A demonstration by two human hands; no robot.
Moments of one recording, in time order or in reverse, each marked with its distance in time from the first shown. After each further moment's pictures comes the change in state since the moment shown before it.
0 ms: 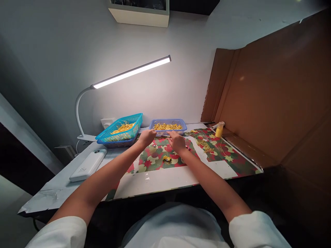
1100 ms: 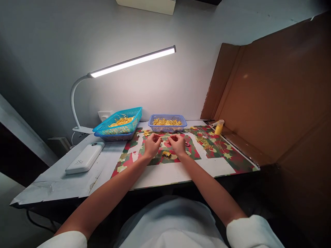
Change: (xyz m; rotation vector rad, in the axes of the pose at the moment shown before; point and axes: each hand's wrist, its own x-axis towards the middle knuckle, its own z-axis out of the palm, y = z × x) left_hand -0.053 0.071 0.028 -1.325 0.440 -0.444; right_hand -0.031 -0.024 0.009 0.918 0.190 0.568
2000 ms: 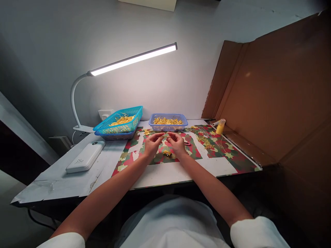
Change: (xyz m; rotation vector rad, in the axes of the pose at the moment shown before) left_hand -0.002 -0.001 -0.002 -0.265 -0.039 0.037; right_hand -0.001 0.007 0.007 0.240 -0.096 -0.005
